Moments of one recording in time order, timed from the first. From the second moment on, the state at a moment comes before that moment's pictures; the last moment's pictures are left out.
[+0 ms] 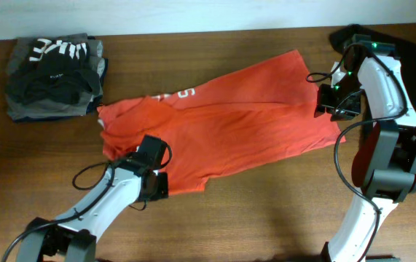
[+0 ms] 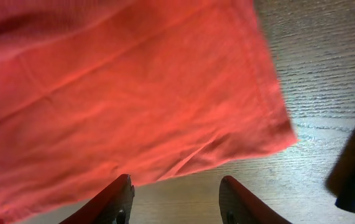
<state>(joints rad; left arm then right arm) -0.35 1.52 0.76 -0.75 -0.06 -0.38 -0.18 2.15 1.86 -1.33 -0.12 0.06</state>
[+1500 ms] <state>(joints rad) -0.29 1.65 1.13 -0.75 -0.23 -0.30 -0.18 2.15 1.86 -1.33 -0.12 0.05</state>
